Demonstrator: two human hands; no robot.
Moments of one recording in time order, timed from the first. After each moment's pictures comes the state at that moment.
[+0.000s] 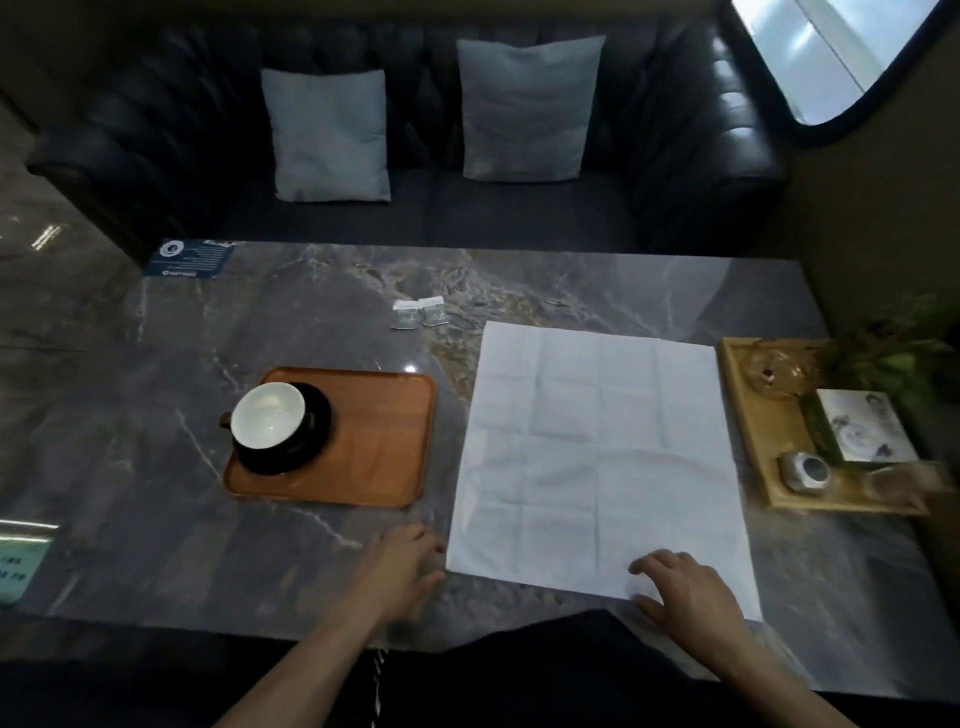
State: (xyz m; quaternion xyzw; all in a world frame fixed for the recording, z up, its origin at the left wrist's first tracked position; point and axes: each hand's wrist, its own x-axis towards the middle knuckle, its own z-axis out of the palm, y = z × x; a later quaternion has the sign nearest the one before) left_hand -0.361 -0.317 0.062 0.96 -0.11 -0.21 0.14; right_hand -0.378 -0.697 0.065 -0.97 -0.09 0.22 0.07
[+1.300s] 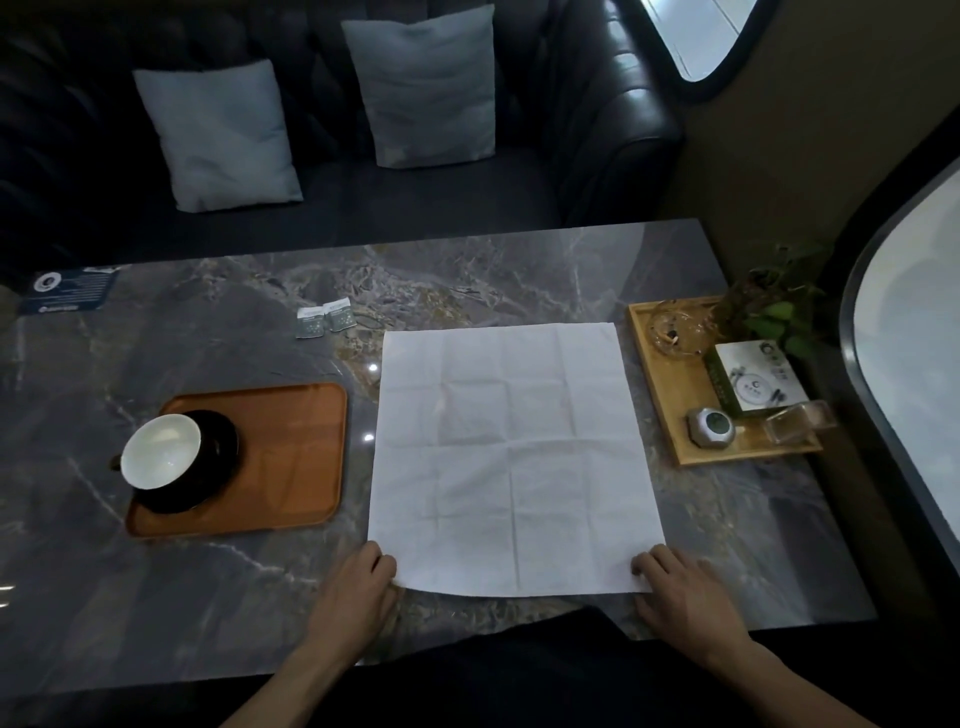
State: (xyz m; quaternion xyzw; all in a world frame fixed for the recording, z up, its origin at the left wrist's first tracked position) left_hand -0.378 -0.372 0.065 0.97 -0.15 -0.15 0.09; right_hand -0.421 -0.784 0.056 -0.98 -0.05 0.18 0.06
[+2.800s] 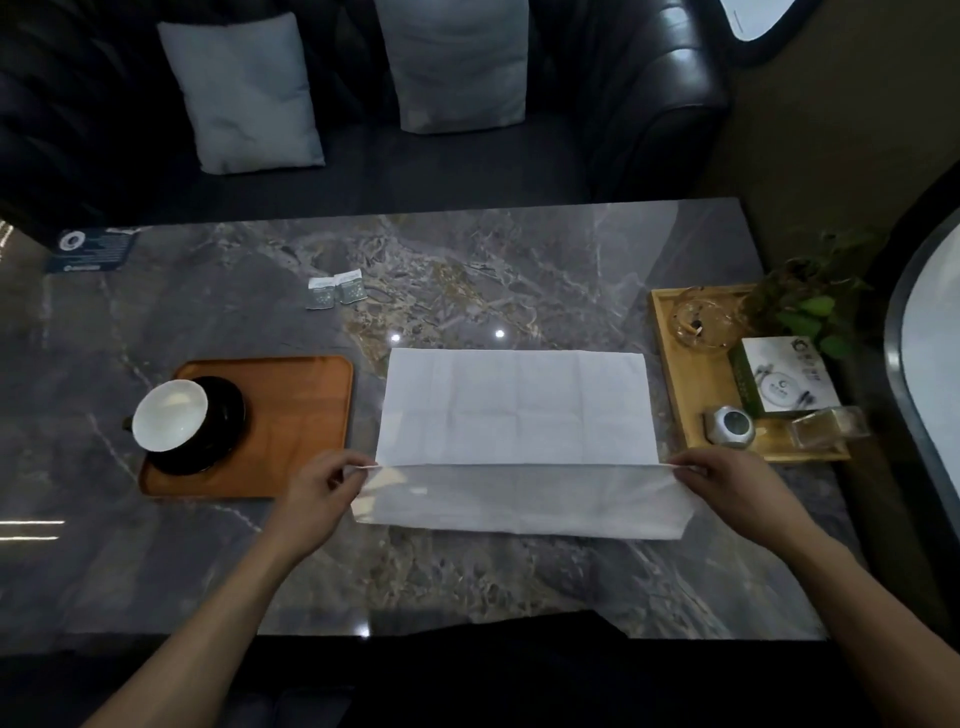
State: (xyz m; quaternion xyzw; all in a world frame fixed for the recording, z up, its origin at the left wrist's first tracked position) left_hand -0.304 -0.363 0.126 0.91 0.04 -0.09 0.40; right_hand -0.302 -0.833 0.134 -0.94 0.04 0.20 0.28
